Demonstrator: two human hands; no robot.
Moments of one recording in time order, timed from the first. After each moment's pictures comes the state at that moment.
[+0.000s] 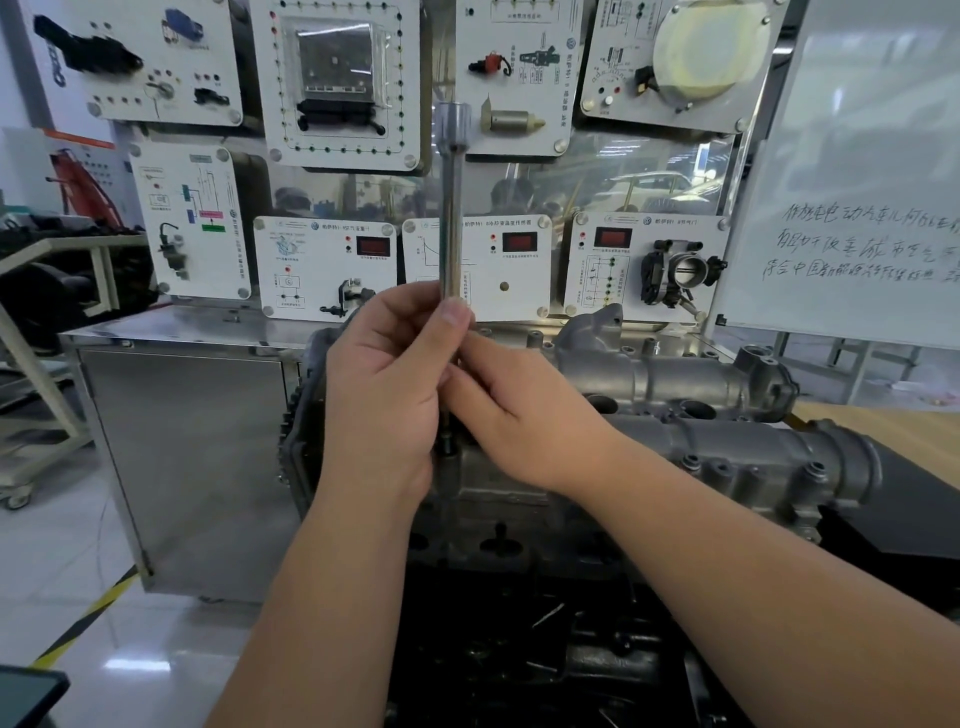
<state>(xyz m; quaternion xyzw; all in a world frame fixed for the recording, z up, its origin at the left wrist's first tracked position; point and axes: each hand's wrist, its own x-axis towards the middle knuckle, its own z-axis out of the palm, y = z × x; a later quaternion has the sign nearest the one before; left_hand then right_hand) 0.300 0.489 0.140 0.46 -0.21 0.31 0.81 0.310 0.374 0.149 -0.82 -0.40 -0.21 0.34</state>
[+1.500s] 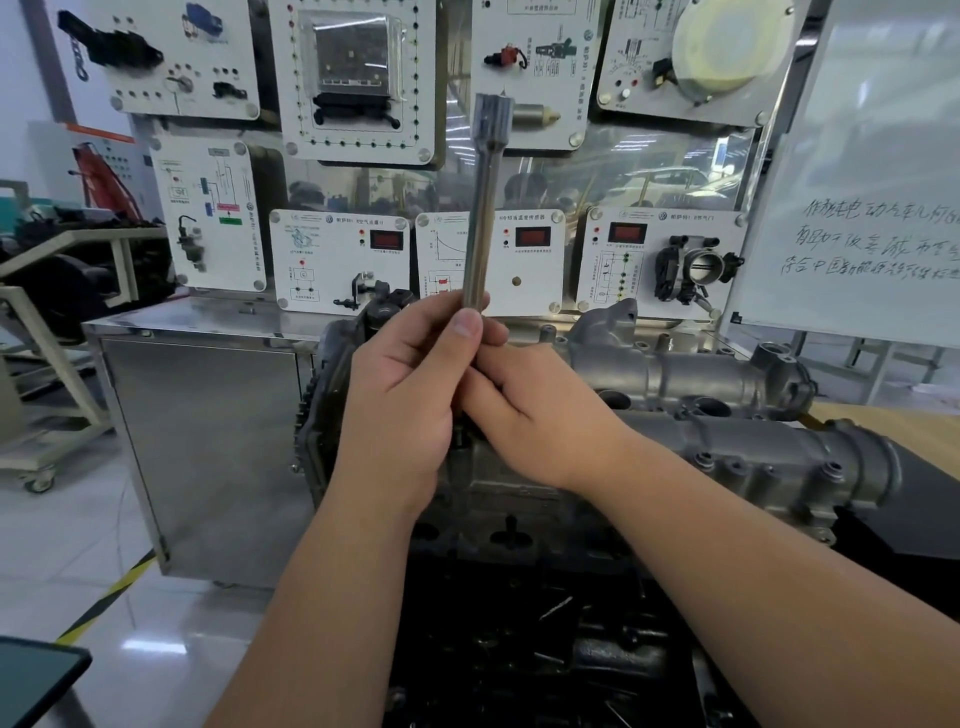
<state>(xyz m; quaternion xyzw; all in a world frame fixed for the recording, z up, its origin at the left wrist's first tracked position) 0.297 0.495 0.127 0.52 -0.25 0.28 0.77 0.305 0.377 0.149 -0.83 -0.40 -0.23 0.31</state>
